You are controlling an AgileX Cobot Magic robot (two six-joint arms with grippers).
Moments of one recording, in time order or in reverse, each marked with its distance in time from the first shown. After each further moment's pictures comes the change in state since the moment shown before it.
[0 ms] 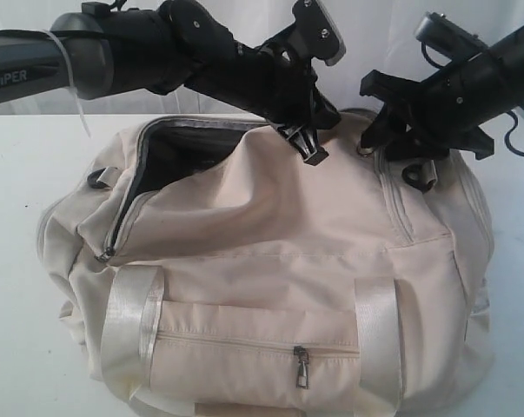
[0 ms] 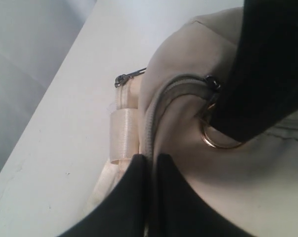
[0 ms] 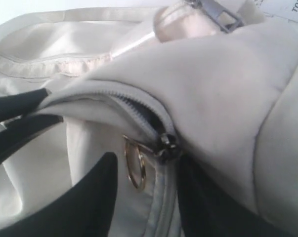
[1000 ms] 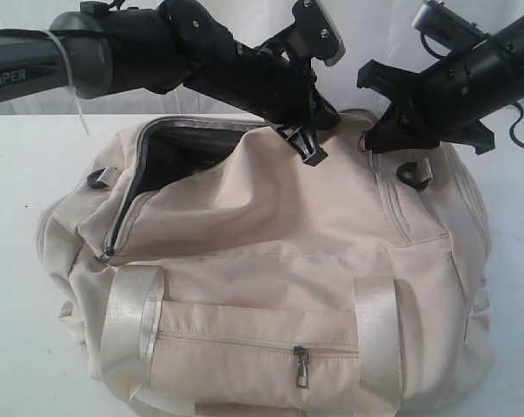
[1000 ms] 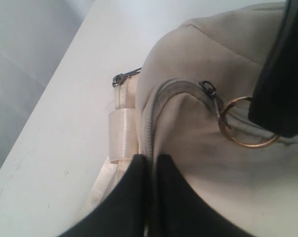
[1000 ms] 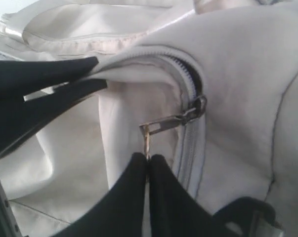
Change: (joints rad) left arm 0.000 -0.001 0.000 0.008 0.008 -0.007; right arm 0.010 -0.056 0.000 -0.002 0.077 -0.004
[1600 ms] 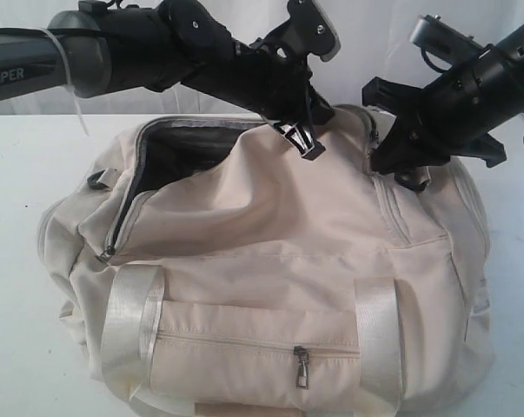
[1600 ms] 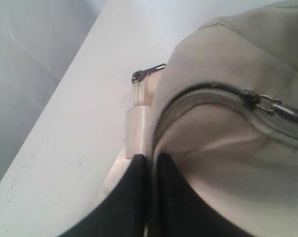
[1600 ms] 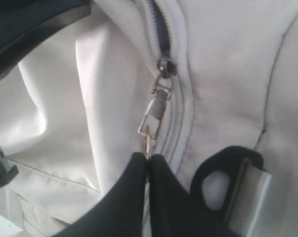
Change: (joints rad) left arm 0.011 -0.002 0.000 0.058 -0.038 -0.080; right arm 0.000 -0.022 0.011 -0.050 0.130 0.000
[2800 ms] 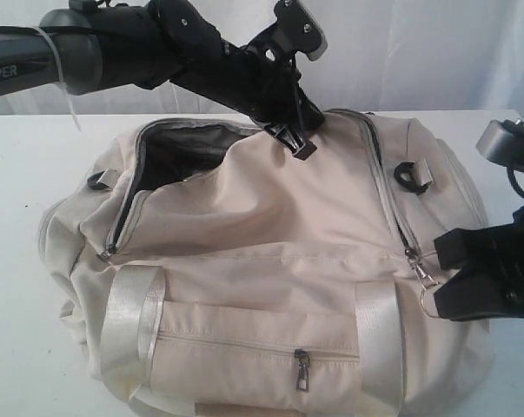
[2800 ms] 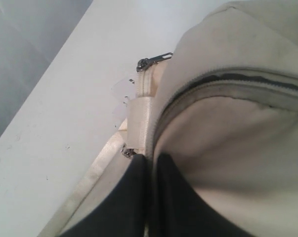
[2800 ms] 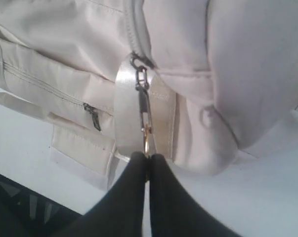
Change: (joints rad) left arm 0.027 0.002 0.000 -0.004 0.060 -0.046; right arm 0.000 -0.546 0.519 -0.069 0.108 -0.033
